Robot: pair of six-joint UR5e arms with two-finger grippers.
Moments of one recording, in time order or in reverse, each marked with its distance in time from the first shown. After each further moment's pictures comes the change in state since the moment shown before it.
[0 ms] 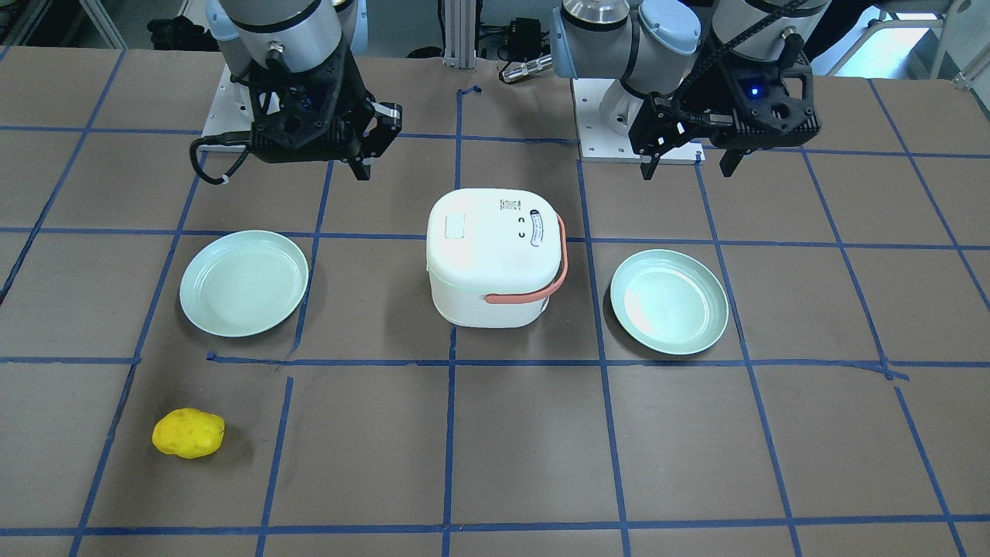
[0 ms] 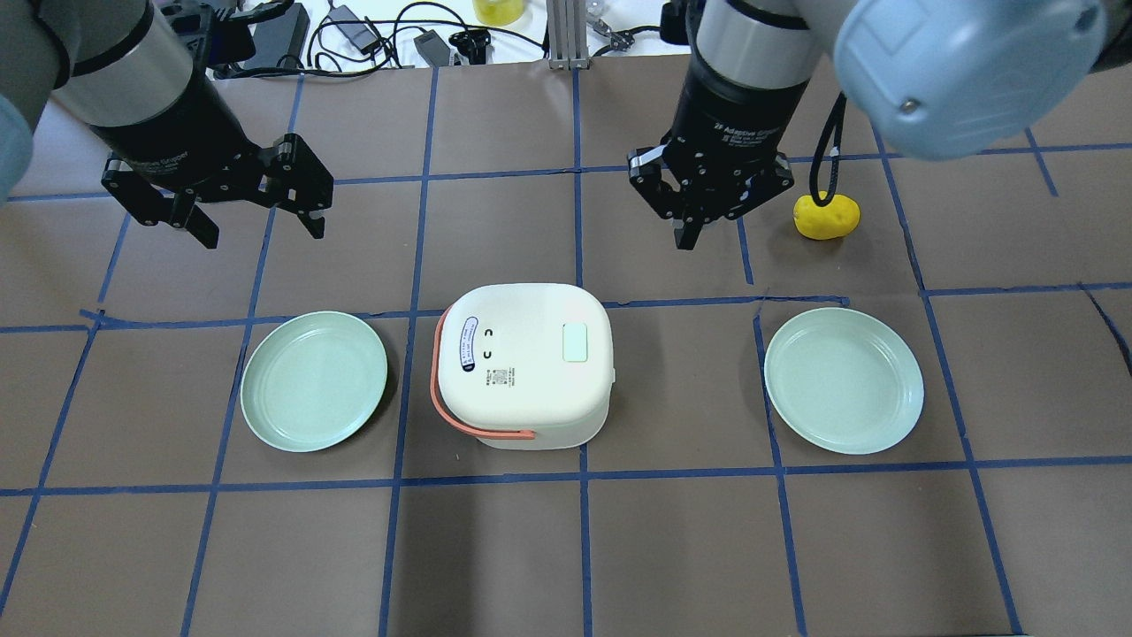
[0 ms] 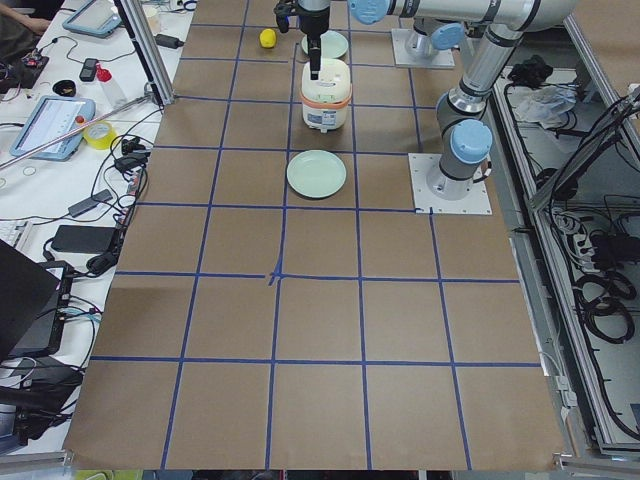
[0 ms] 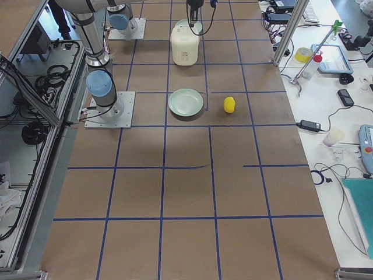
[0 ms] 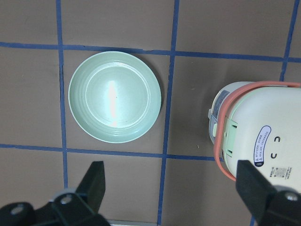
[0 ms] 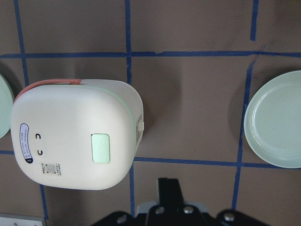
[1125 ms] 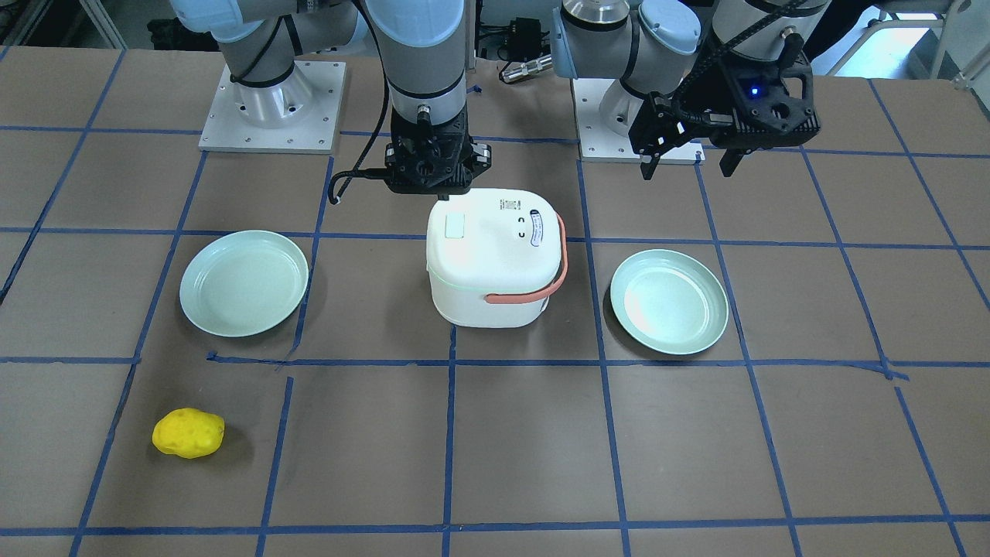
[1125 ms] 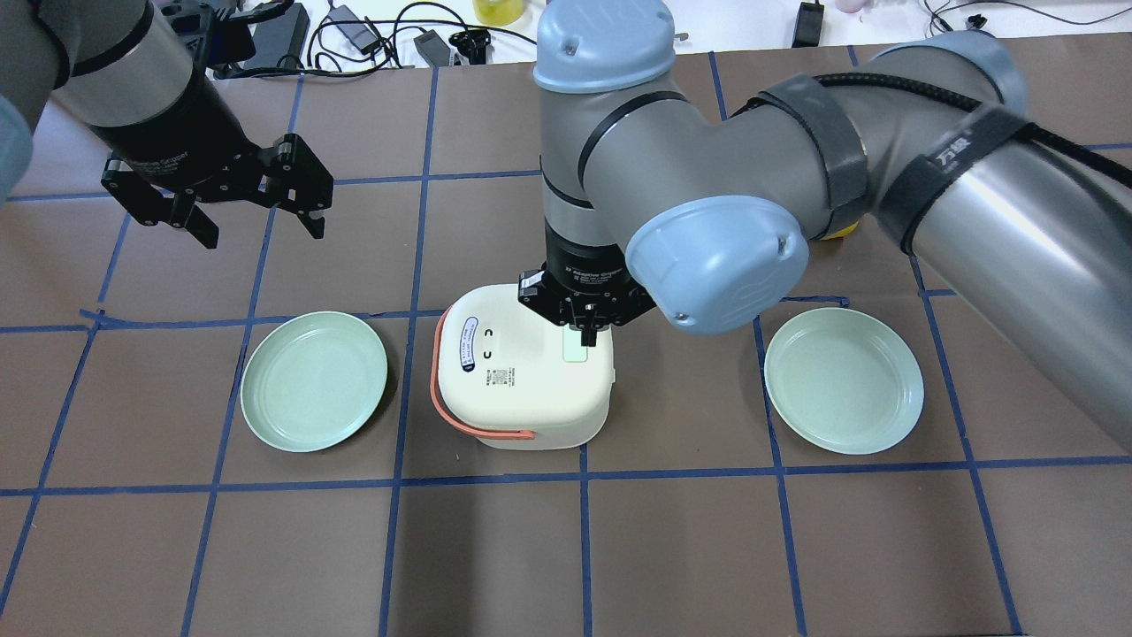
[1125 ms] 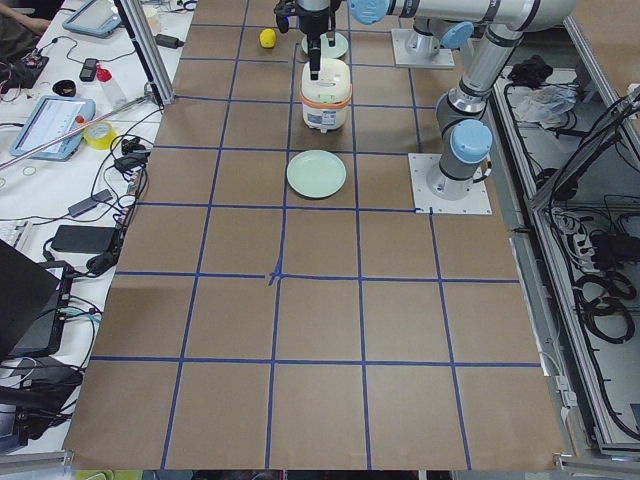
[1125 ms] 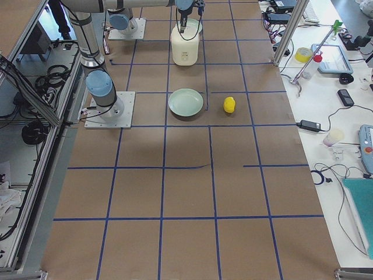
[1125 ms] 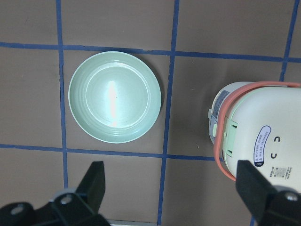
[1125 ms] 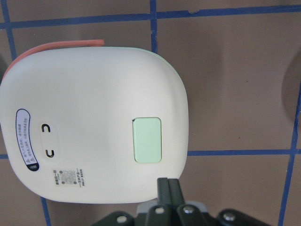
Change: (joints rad) left arm 0.000 0.000 0.000 0.000 0.000 0.001; right arm 0.199 0.075 0.144 -0.210 -0.053 0.248
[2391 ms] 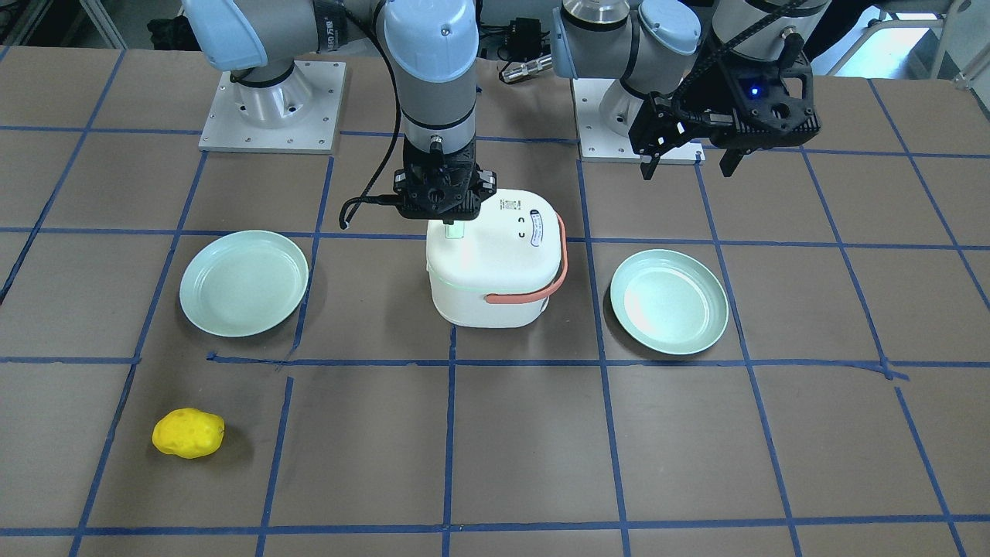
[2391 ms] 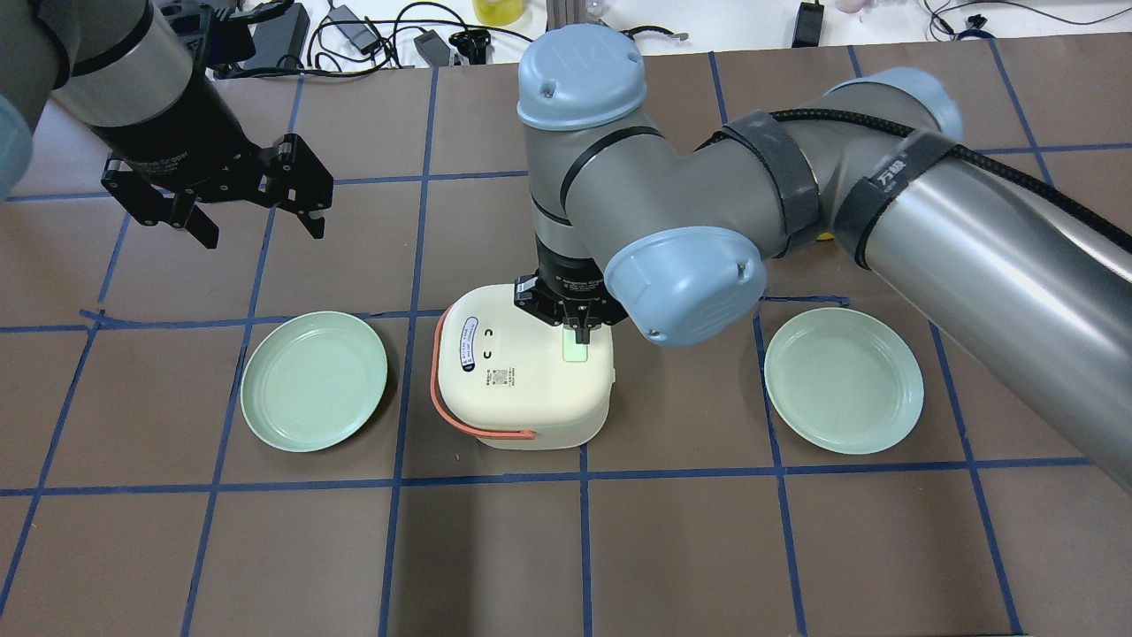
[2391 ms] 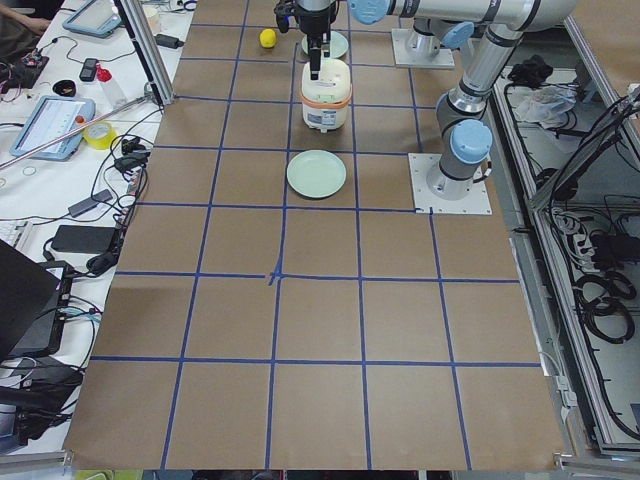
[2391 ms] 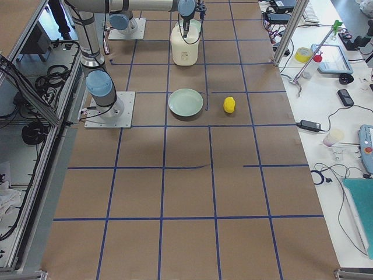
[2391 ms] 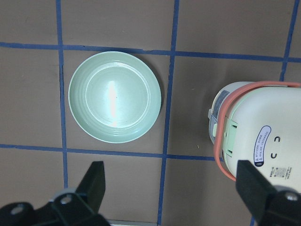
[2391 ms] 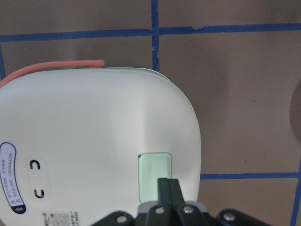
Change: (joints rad) left arm 0.000 0.000 0.000 0.000 0.000 0.000; right arm 0.008 0.039 0.032 -0.090 -0.025 0.008
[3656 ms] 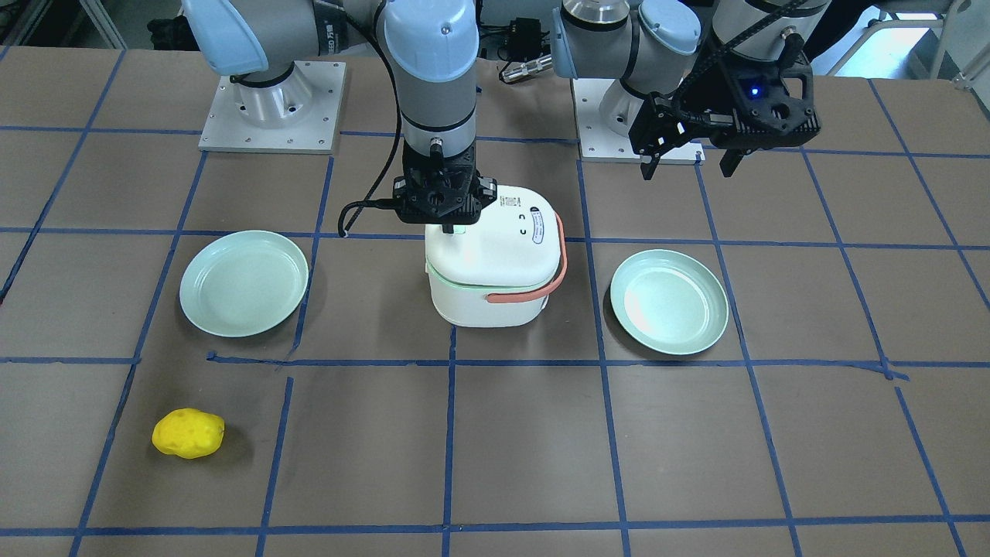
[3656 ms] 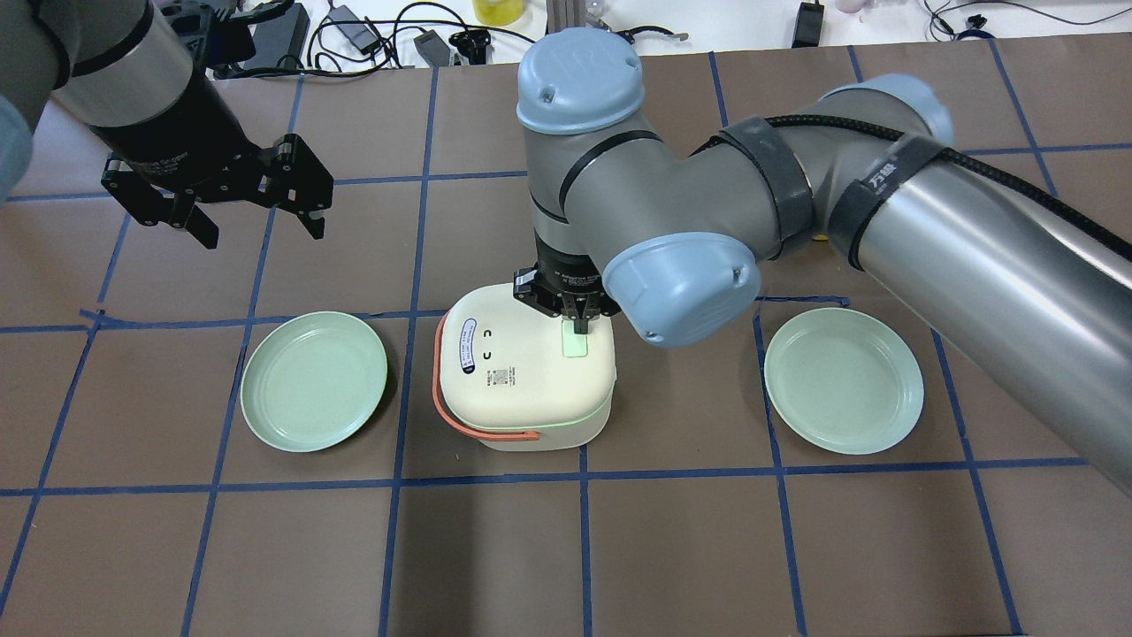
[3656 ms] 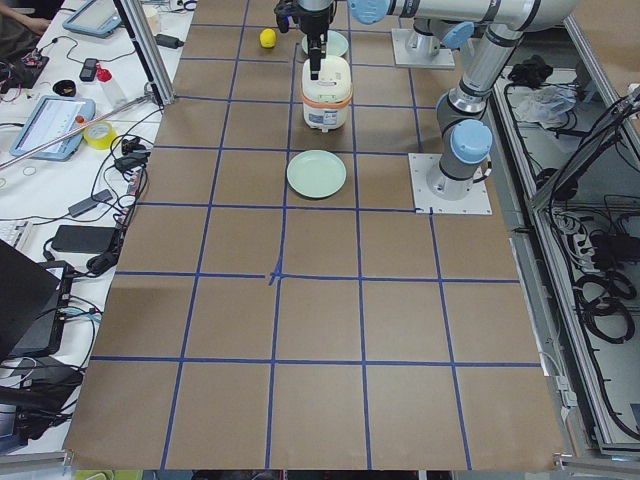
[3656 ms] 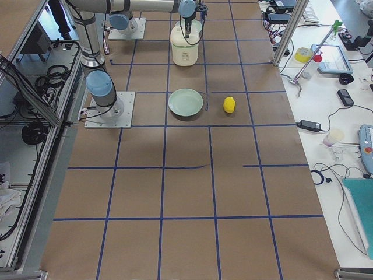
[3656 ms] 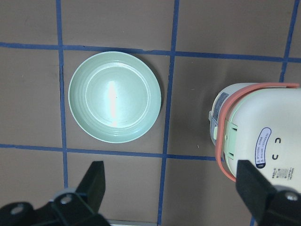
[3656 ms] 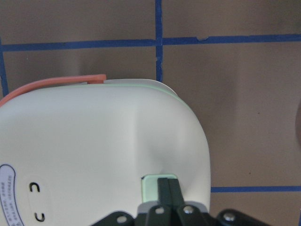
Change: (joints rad) left arm 0.000 0.000 0.000 0.000 0.000 0.000; right arm -0.007 -0.002 -0.015 -0.041 -0.035 -0.004
